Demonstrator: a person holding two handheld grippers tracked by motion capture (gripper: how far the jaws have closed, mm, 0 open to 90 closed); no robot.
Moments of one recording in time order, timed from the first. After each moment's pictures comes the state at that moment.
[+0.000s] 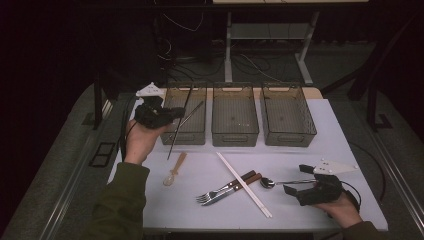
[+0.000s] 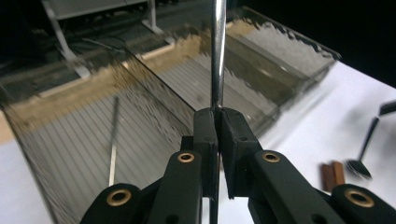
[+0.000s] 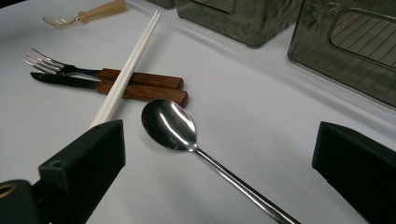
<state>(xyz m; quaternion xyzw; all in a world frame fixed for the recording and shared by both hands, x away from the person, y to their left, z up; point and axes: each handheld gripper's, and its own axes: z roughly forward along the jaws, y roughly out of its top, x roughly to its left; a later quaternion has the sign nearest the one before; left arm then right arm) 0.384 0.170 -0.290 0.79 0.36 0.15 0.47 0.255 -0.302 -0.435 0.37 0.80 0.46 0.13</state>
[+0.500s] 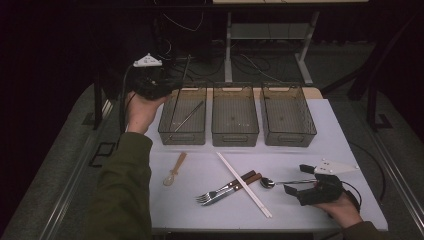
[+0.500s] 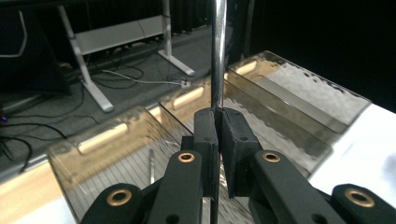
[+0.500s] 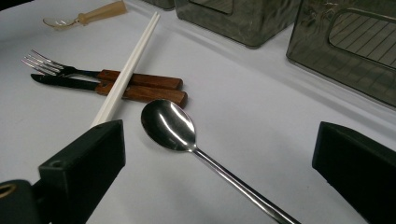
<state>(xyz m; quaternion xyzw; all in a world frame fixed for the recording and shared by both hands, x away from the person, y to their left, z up) 0.439 0.172 -0.255 0.77 0.35 0.19 0.49 0.254 -0.304 -0.435 0.37 0.79 0.46 0.13</state>
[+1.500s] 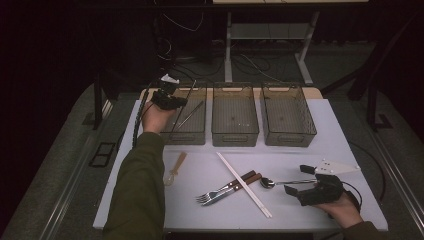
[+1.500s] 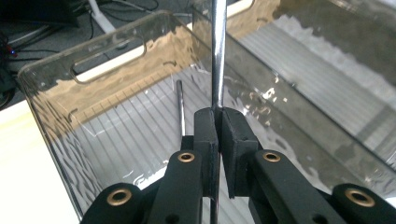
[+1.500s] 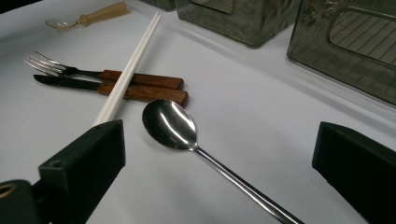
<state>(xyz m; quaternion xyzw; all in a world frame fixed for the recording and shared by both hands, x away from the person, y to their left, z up) 0.498 0.162 -0.351 0.83 0.39 0.16 0.36 0.254 -0.305 -0.435 0.37 0.79 0.47 0.12</state>
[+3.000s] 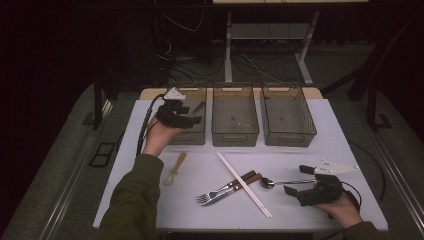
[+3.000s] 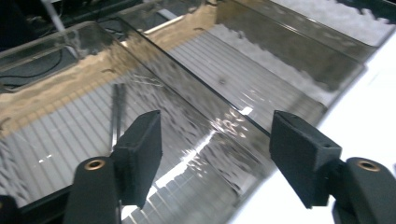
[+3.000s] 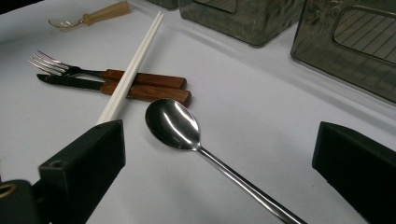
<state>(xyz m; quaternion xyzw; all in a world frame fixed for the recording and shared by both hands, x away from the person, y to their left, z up) 0.425 0.140 -0.353 0.83 0.34 0.15 0.43 0.254 -0.304 -0.435 0.37 0.79 0.47 0.12</state>
